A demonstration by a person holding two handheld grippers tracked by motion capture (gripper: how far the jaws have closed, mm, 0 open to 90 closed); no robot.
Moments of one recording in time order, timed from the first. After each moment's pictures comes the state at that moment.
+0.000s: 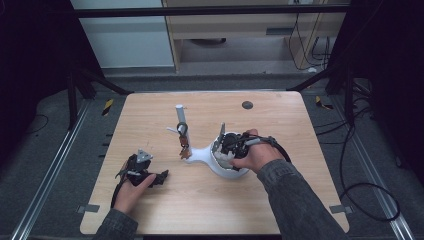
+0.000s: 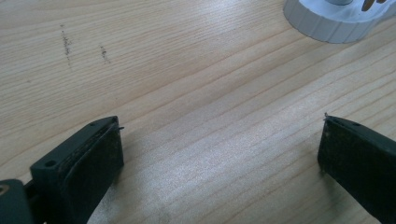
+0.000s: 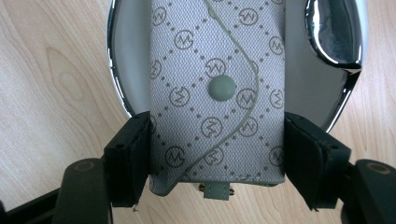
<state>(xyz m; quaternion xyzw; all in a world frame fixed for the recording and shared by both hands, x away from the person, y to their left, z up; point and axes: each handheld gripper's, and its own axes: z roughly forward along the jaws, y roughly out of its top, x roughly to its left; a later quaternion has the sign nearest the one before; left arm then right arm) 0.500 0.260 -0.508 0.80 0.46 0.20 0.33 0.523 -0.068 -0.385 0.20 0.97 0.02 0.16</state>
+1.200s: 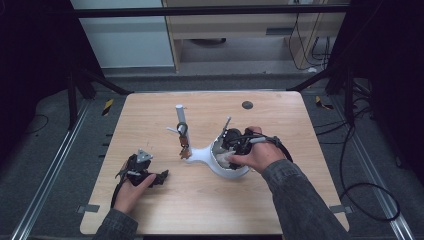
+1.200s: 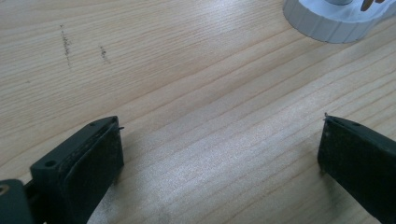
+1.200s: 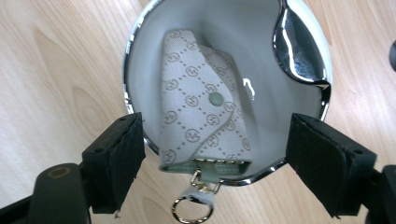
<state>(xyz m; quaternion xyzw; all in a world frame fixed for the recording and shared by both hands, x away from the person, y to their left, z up) 0.500 0.260 -0.508 0.80 0.45 0.20 0.33 0.519 -0.074 -0.370 0.23 0.95 0.10 0.15</state>
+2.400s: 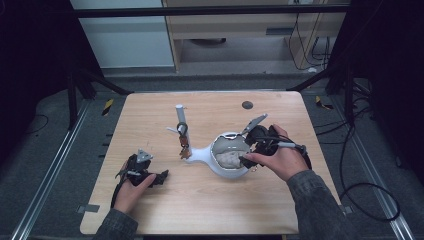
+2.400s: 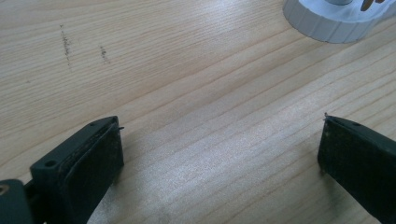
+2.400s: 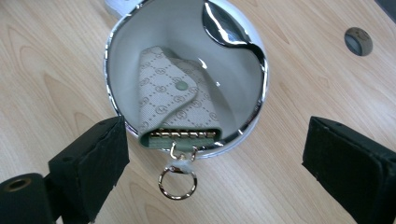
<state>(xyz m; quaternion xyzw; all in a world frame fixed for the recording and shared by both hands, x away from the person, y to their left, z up) 0.500 0.260 -0.508 0.80 0.45 0.20 0.33 0.504 -0.134 -0.357 0.31 0.91 0.23 0.18</state>
